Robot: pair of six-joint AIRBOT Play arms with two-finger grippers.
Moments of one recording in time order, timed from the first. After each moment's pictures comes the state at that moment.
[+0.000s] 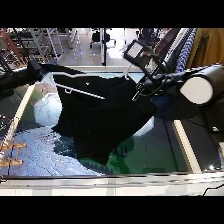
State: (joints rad) left arm 0.18 -1.40 1.59 0.39 -0.90 -1.23; right arm 0.51 -1.27 1.83 -1.63 1.30 1.02
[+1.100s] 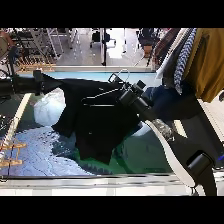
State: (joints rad) left arm 0.17 -1.38 1.61 0.40 -1.32 -1.29; right arm 0.53 -1.76 1.84 -2.34 1.17 1.52
